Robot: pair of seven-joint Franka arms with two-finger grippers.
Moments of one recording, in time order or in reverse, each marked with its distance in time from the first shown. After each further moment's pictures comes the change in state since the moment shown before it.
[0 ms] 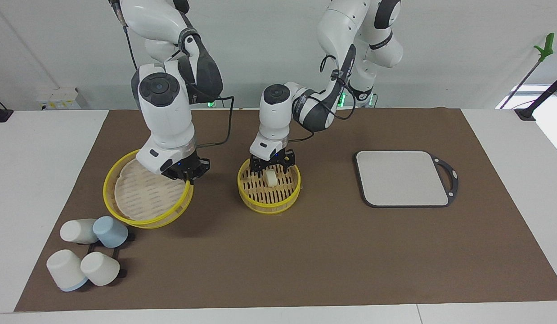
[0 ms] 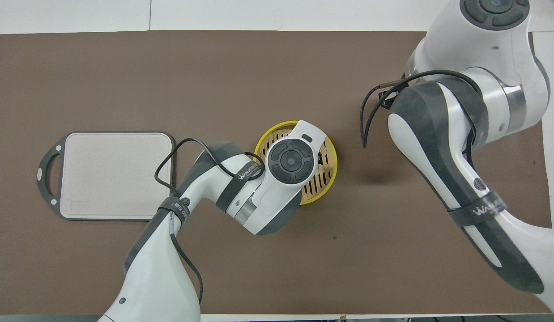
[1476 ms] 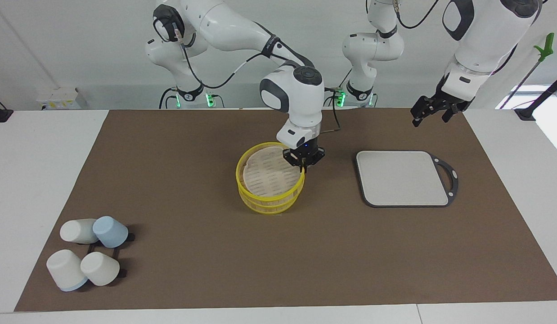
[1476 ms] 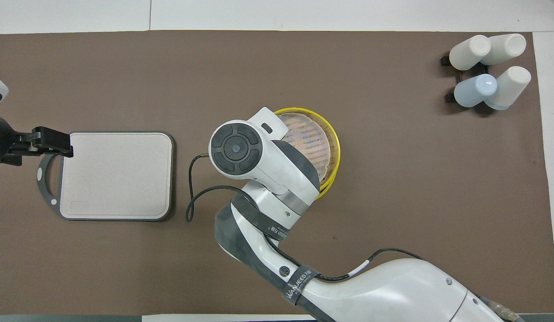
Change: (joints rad) left arm 0.669 -0.497 0.027 0.016 0.003 -0.664 0.768; right arm 0.473 0.158 0.002 -0.040 -0.043 0.343 0.646
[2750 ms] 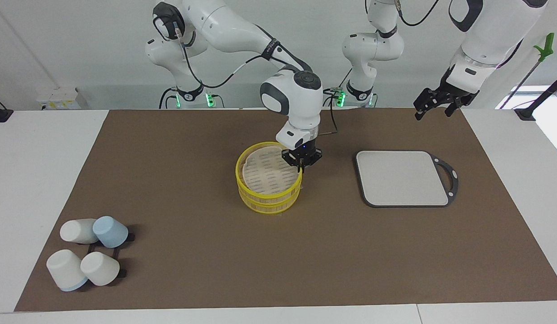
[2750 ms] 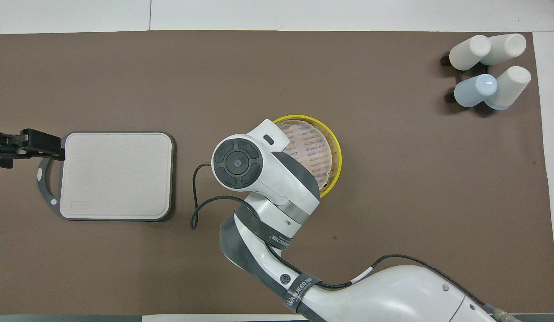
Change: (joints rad) left arm 0.019 0.000 -0.003 0.037 -0.018 -0.049 0.037; right arm 0.011 -0.037 -0.007 -0.095 -0.011 0.055 0.048
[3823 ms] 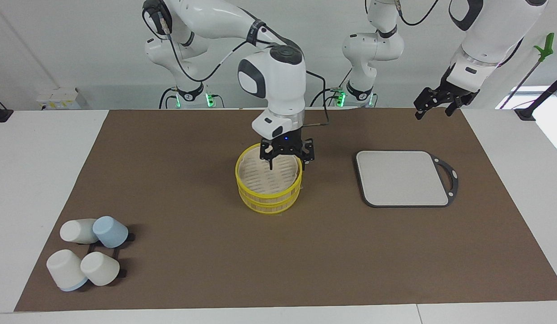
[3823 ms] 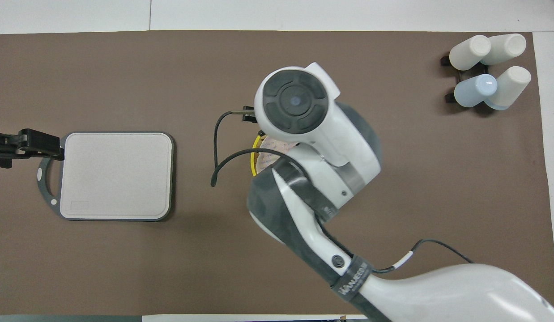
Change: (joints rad) left arm 0.001 -0.003 -0.001 0.001 0.000 0.001 0.000; right arm -0.167 -0.084 -0.003 0.195 0.049 -0.201 -0.117
